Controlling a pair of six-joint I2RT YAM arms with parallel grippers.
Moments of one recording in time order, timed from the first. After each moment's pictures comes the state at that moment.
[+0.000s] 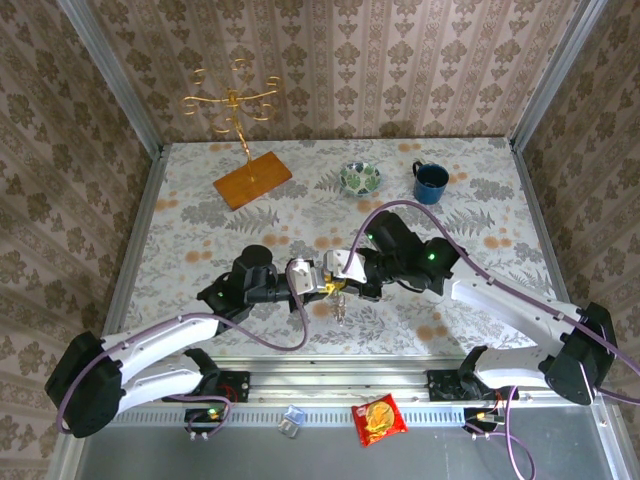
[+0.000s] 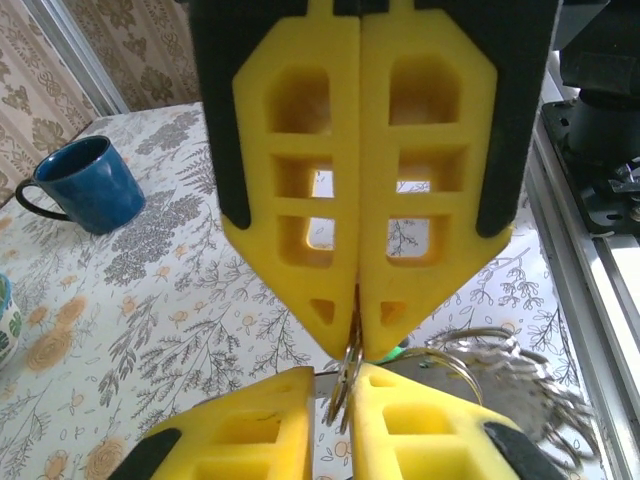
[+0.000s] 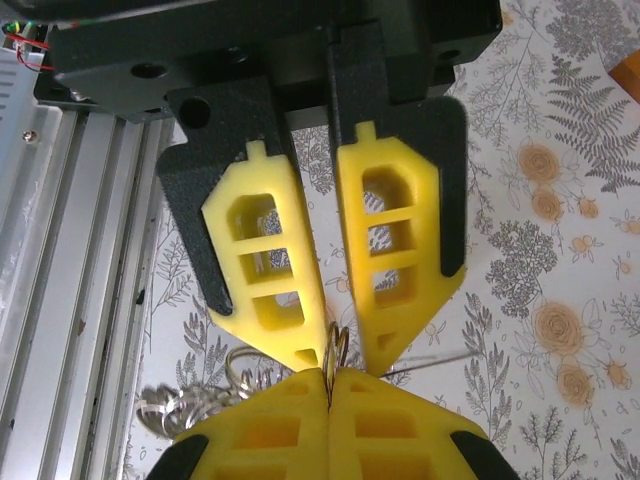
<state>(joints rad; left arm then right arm) -0.84 1.04 0.49 0.20 0.56 0.42 0.79 1.26 1.05 -0.64 -0.39 -0.65</state>
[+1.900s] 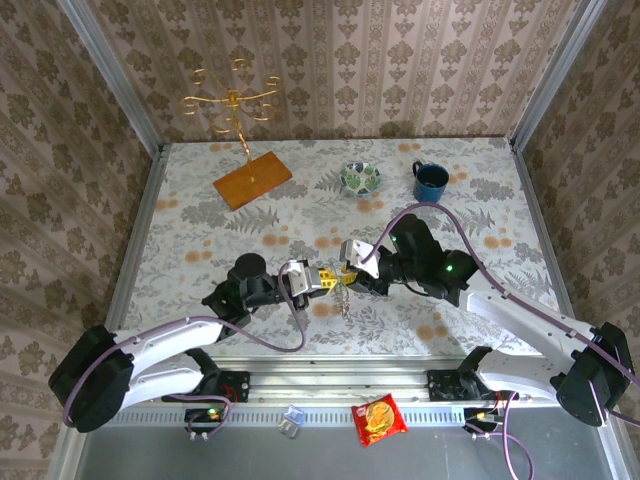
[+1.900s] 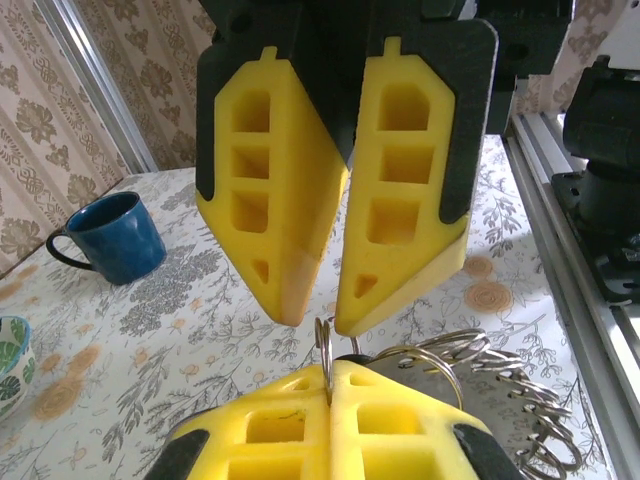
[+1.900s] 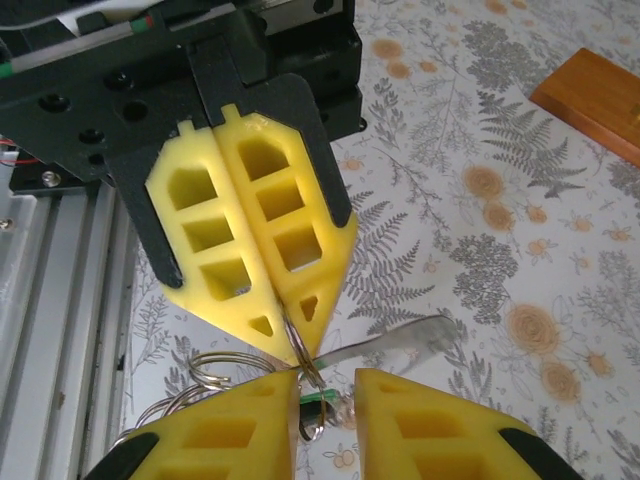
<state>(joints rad) -0.84 1.09 0.38 0.56 0.57 0.30 0.69 1.13 0.87 -0.39 -0.48 -0.50</state>
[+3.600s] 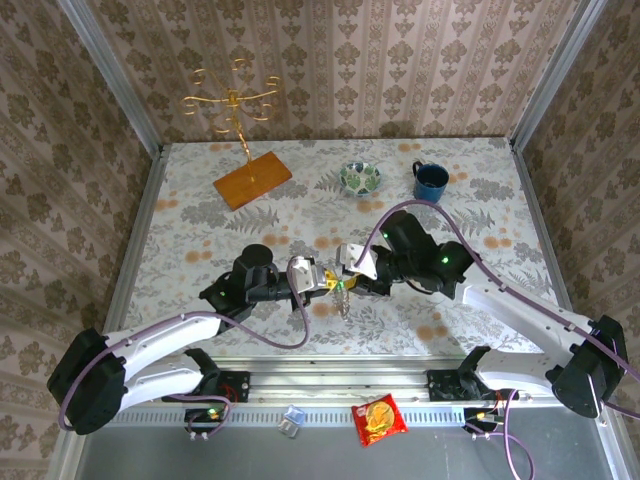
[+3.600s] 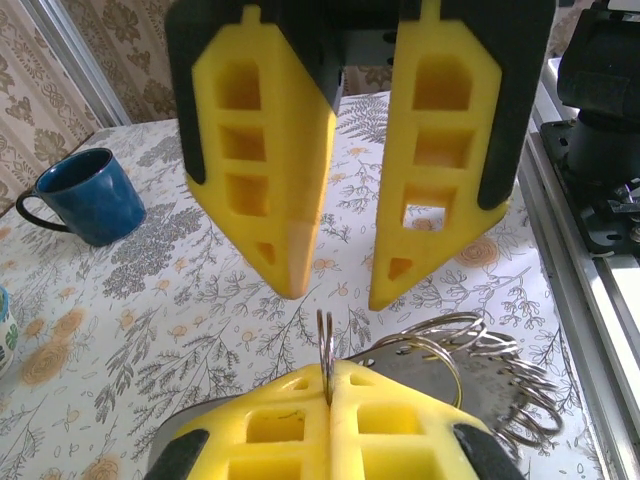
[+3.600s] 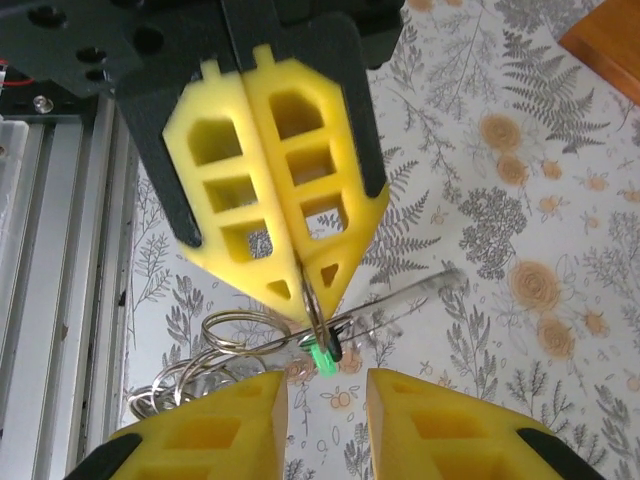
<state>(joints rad) -0.84 1.06 0.49 0.26 0.57 0.39 0.72 1.18 0.97 -0.60 -0.40 -0.59</state>
